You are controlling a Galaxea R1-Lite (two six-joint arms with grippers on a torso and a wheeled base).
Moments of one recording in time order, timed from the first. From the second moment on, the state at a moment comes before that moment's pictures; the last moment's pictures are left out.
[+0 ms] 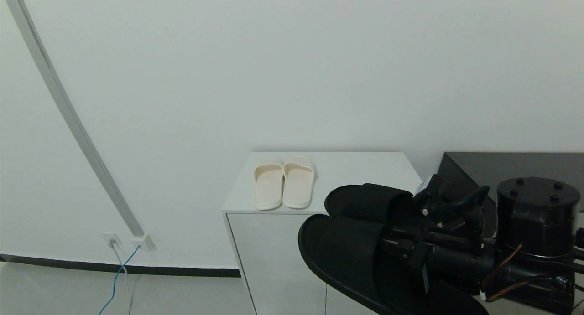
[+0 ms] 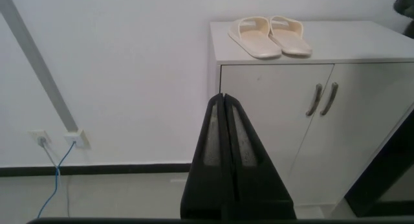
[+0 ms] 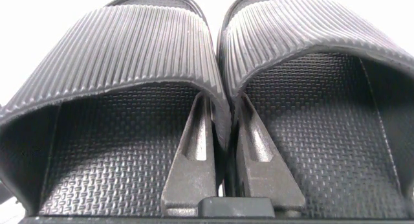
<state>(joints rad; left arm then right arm) 0.00 0.00 0.00 0.00 -0.02 0.00 0.72 1.55 -0.53 -0.75 0.14 -0.10</state>
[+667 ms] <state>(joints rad) 0.00 0.00 0.00 0.00 -0.01 0.00 0.73 1.56 -0.50 -0.75 0.14 -0.10</state>
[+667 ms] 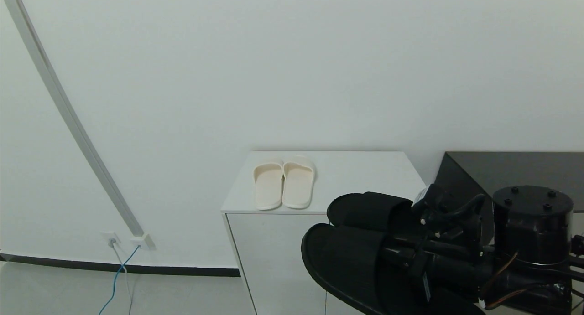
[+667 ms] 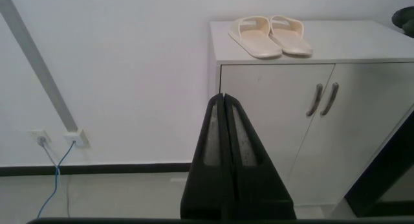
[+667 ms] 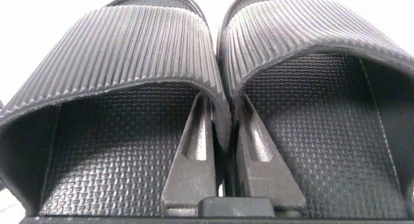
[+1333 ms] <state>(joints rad) 0.00 0.00 0.00 0.00 -0.02 0.00 0.73 1.55 -0.48 -0.75 0.14 -0.11</state>
